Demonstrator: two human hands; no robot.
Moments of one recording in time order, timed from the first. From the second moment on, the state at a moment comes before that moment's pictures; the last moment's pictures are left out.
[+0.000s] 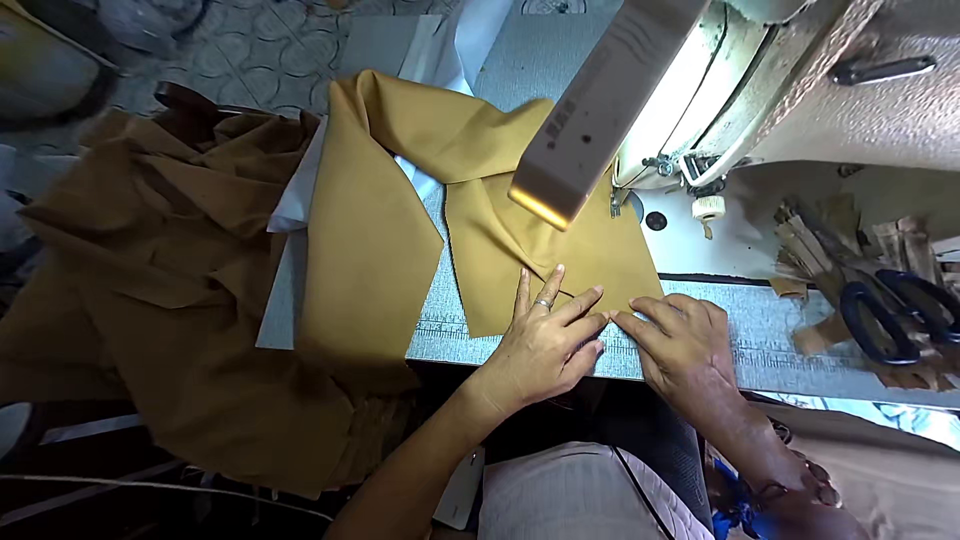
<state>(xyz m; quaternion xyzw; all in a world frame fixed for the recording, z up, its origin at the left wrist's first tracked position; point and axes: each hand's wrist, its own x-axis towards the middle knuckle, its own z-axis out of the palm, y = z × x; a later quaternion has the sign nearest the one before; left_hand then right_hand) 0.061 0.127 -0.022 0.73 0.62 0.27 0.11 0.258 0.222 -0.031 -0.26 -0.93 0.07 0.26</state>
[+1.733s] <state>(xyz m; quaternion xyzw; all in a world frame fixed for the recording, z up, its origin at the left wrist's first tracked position) -0.049 0.265 0.104 0.65 0.75 0.04 0.09 0.239 0.253 -0.037 -0.32 -0.90 0.10 0.29</state>
